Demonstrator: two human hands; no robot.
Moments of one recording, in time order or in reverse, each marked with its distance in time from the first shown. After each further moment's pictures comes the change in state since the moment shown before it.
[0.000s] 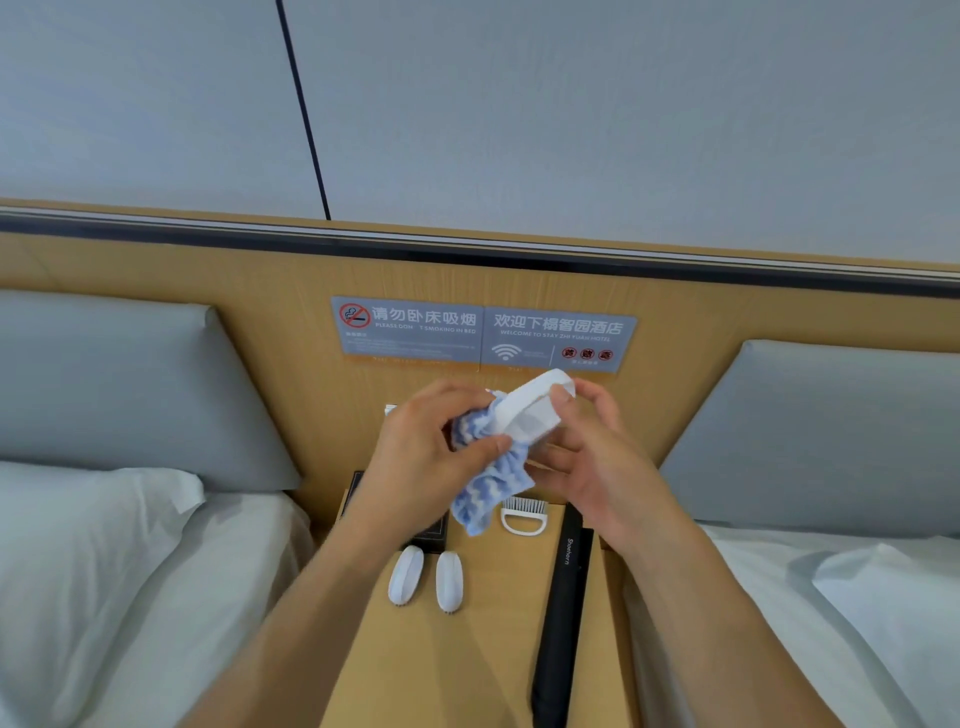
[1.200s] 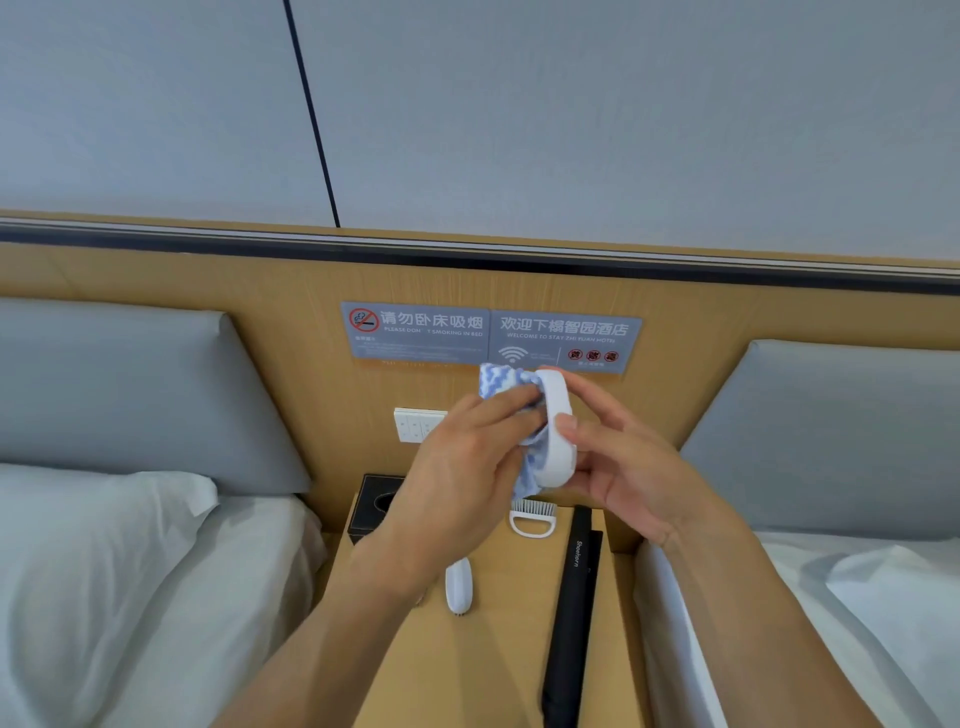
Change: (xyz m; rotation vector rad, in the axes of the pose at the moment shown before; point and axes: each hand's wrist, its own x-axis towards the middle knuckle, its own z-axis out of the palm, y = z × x) left_hand -0.011 0.030 0.008 0.267 -0.097 0.335; right_hand -0.006 -0.016 -0.017 -0.126 -0.265 0.002
